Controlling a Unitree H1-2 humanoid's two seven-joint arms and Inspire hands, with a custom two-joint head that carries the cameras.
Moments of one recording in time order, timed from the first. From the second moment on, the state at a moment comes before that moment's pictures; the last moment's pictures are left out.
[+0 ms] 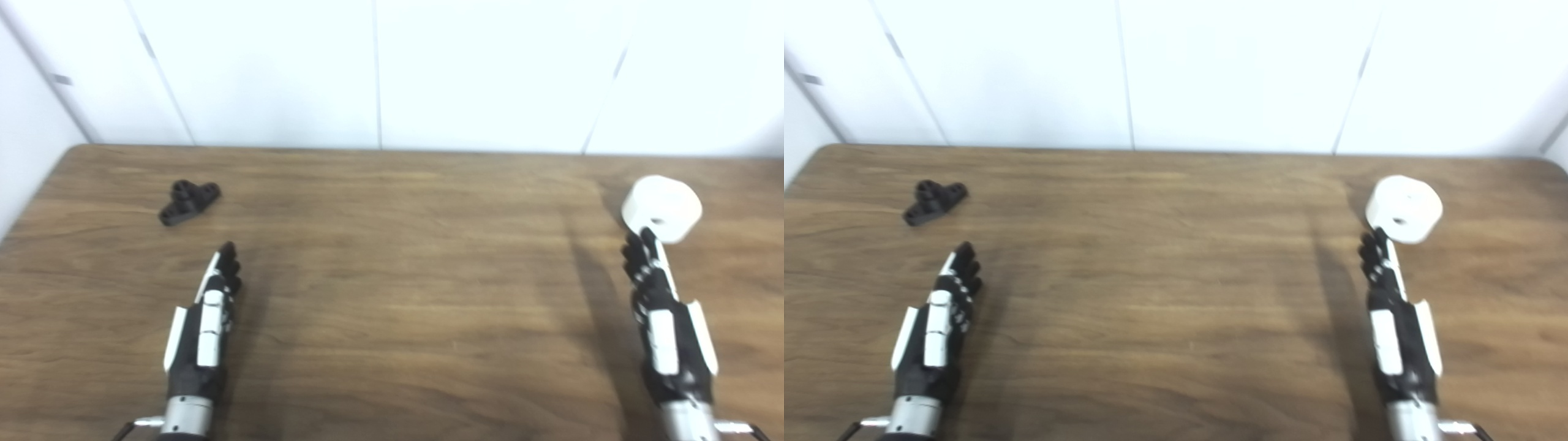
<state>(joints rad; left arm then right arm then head) 0.23 0.08 0.19 -0.21 -0.12 -0.11 -0.11 0.13 -0.12 -0.10 -0.12 0.02 -0.28 0.06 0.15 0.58</state>
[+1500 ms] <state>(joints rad) 0.22 0.07 0.16 -0.18 -0.04 -0.18 -0.07 0.11 -0.16 -0.11 -0.08 0.08 -0.31 0.08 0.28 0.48</state>
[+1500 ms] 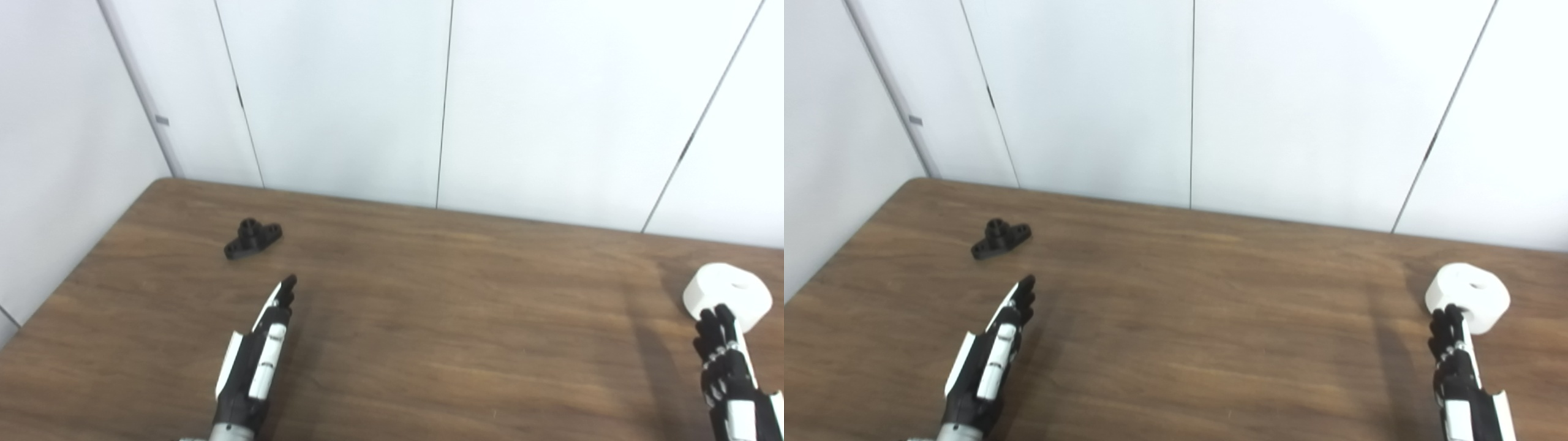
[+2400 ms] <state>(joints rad) 0.21 0.11 0.25 -0.29 0.15 -0.06 -0.02 0.11 -0.17 -0.11 -0.08 0.12 -0.30 0.08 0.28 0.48</state>
